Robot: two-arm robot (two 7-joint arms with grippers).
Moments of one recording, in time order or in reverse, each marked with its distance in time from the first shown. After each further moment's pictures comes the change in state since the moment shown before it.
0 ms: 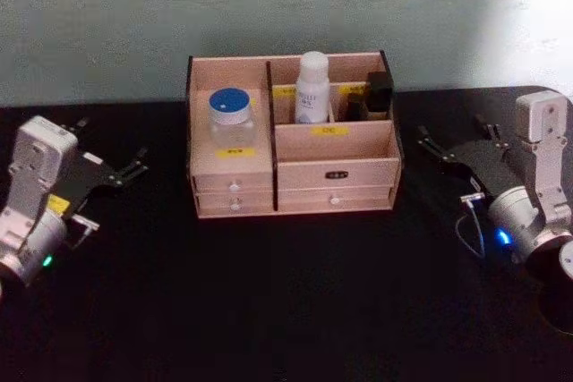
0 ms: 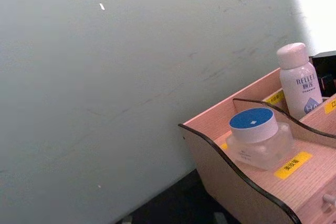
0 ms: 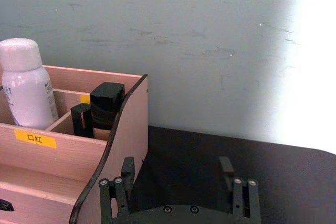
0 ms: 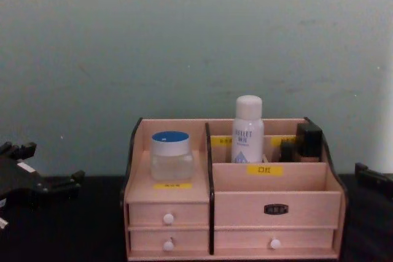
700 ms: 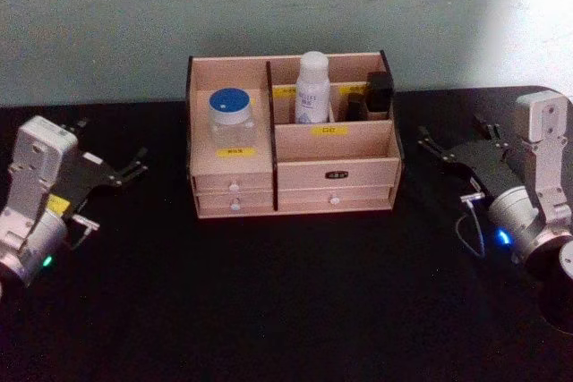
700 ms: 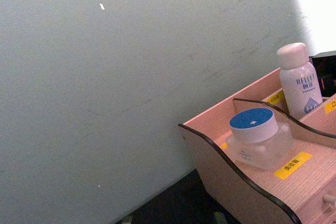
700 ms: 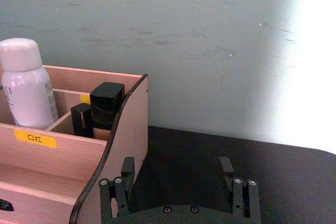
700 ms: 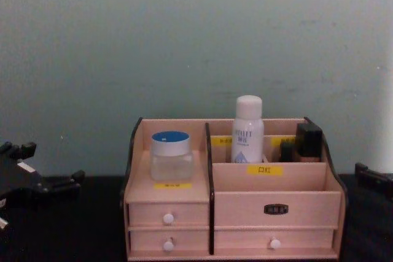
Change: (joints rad) left arm 0.000 0.000 0.000 0.000 0.000 0.000 0.000; right arm 0.000 0.000 0.000 0.000 0.000 0.000 0.000
